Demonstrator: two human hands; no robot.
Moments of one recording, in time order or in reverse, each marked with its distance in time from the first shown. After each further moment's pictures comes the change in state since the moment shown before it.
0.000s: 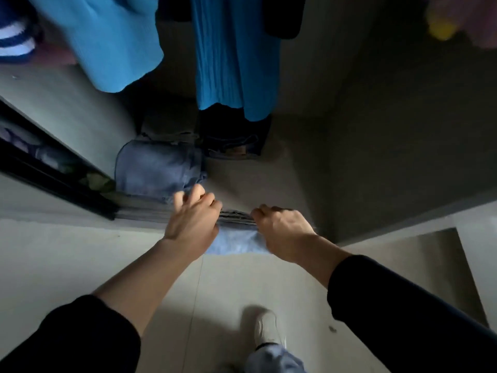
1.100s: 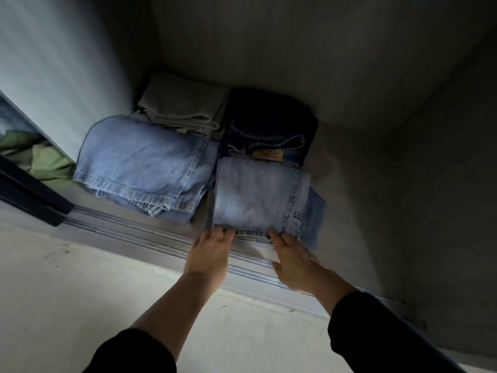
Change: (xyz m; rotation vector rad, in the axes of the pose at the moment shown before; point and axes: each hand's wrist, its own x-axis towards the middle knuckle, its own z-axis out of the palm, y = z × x) left_hand 0.104 -0.040 0.303 -0.336 -0.063 -0.235; right_hand 0.208 0.056 0.239 0.252 -0.168 0.128
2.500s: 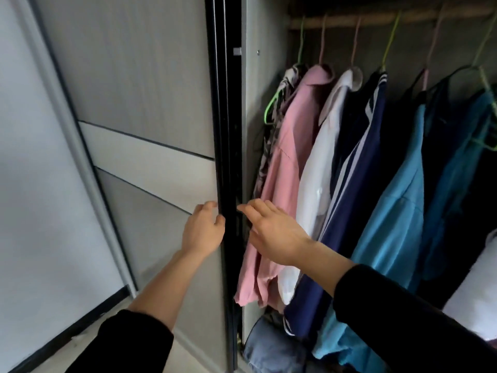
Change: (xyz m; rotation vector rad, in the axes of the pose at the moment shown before) left_hand -0.283 -0.013 -0.889 -0.338 0.803 -0.441; right_hand -0.424 -0.496 -0.696 -0.295 0.763 -0.885
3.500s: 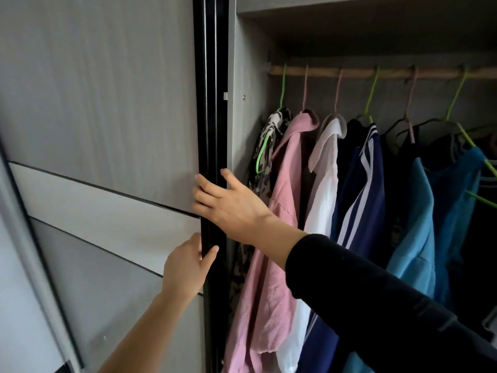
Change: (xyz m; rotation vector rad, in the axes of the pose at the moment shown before) left_hand 0.088 -0.012 0.006 0.013 0.096 0.271; right_hand 0.152 0.010 -0.058 -0.950 0.043 -0.262
